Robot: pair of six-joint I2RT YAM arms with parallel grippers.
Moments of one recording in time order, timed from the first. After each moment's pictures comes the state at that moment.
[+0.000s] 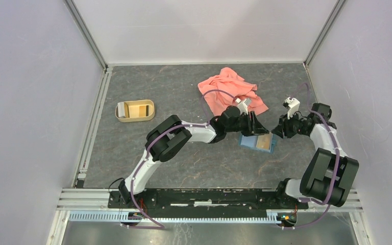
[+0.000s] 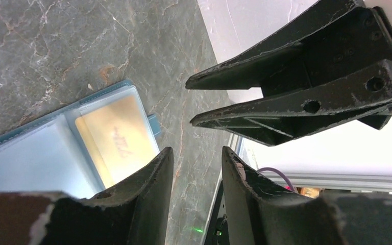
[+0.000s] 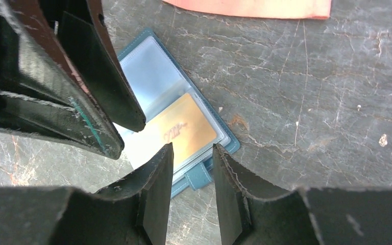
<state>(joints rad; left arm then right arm) -0.97 2.30 1.47 0.60 0.40 -1.07 -0.39 1.34 0.77 -0.54 -0.84 -0.73</state>
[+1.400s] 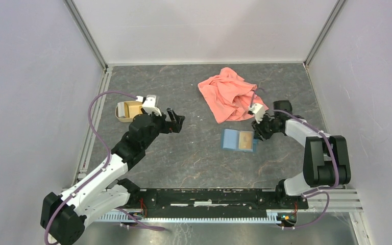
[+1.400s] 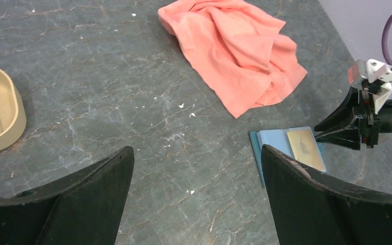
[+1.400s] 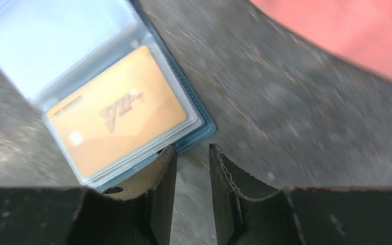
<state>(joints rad) -0.58 0.87 0.59 0.06 -0.13 -0.42 -0.01 1.49 0.73 -0.36 -0.50 -0.71</state>
